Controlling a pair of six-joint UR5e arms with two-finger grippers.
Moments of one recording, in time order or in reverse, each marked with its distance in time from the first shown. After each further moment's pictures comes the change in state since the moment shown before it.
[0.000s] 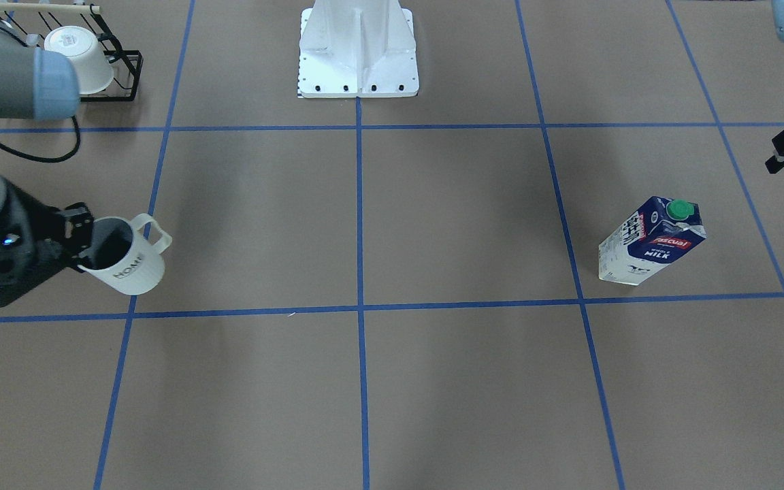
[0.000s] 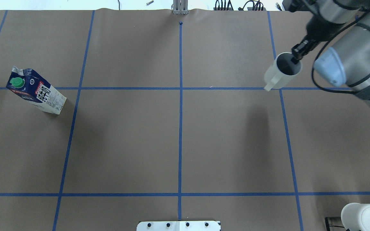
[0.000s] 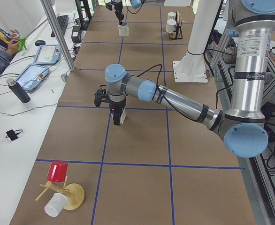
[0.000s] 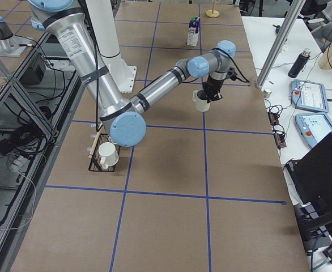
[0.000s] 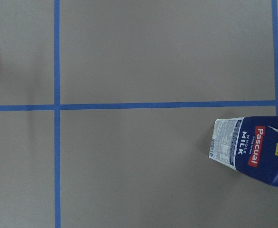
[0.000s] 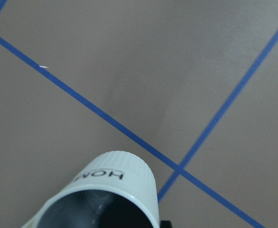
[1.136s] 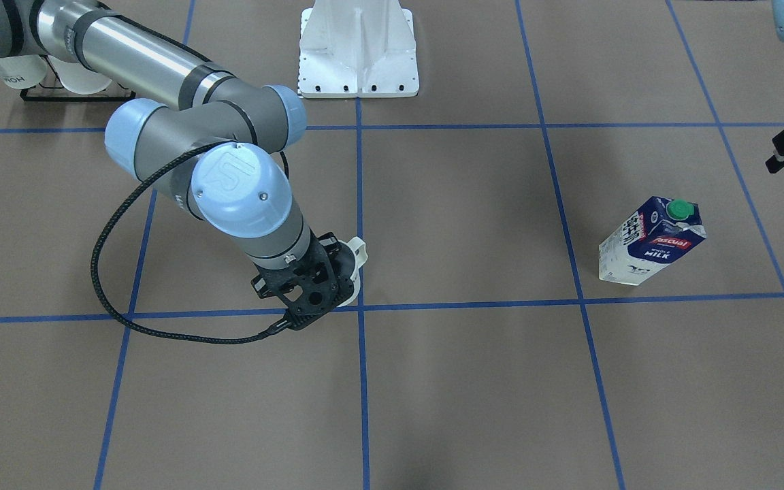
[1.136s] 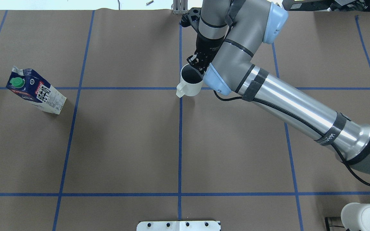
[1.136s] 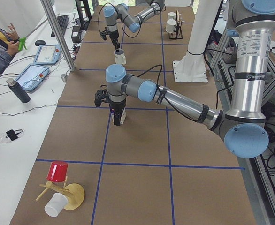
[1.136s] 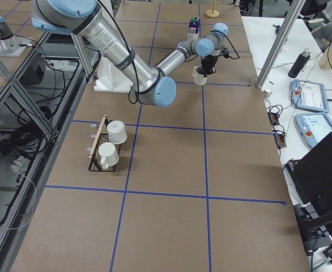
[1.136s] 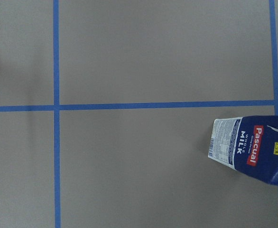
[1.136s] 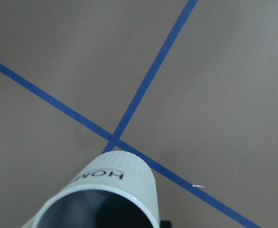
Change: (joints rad) left arm 0.000 0.003 -0.002 -0.002 0.000 0.001; right arm -0.235 0.412 -0.454 0.206 -0.075 0.330
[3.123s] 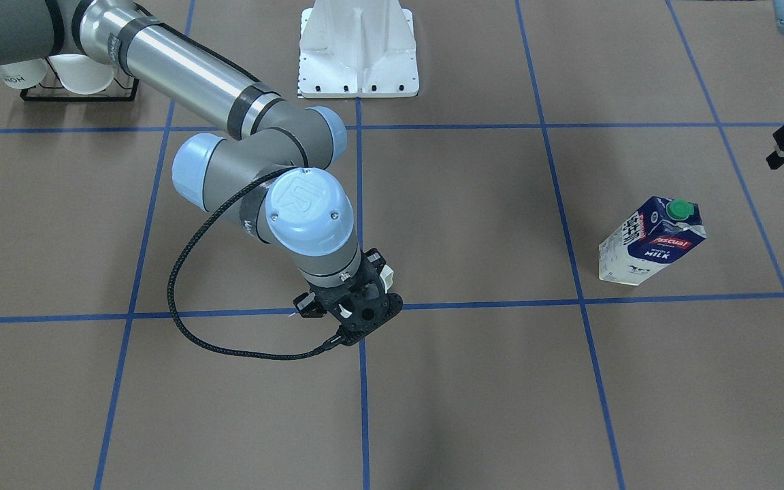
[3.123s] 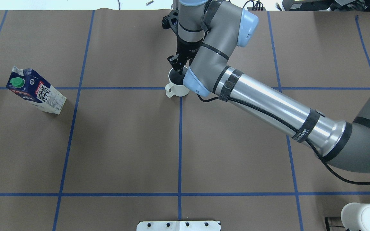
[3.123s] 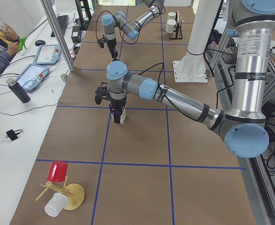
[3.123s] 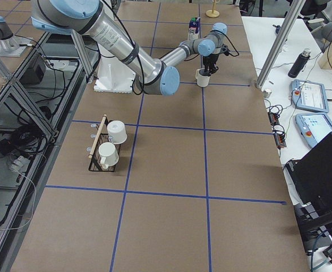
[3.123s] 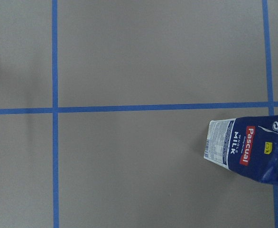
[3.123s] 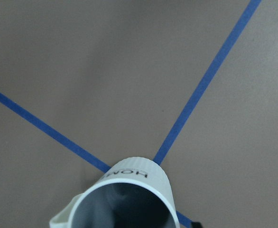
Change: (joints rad) left arm -0.004 0.000 -0.027 0.001 0.001 -0.018; right arm -0.032 0.107 -0.179 0.142 -0.056 0.048
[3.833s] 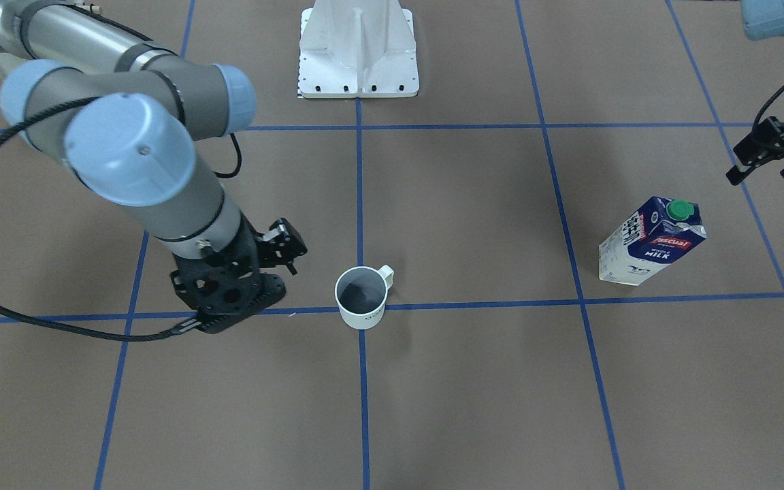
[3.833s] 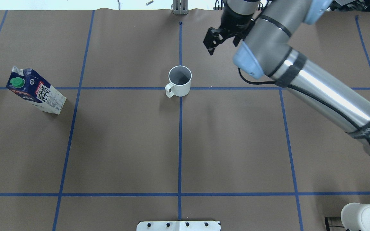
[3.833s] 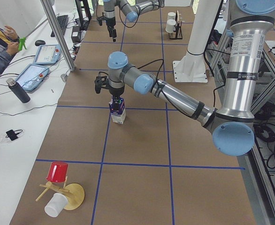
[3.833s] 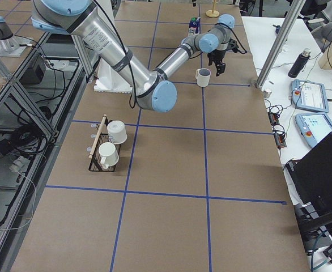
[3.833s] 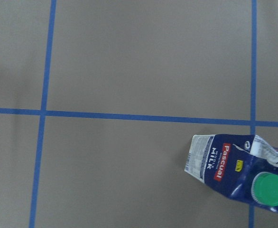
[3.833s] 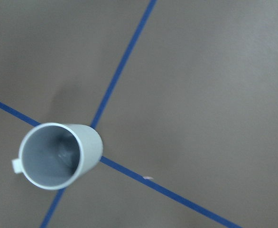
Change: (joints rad) left arm 0.116 -0.082 -0.007 -0.157 0.041 -0.339; right arm 0.177 -0.286 0.461 -0.214 0.098 0.002
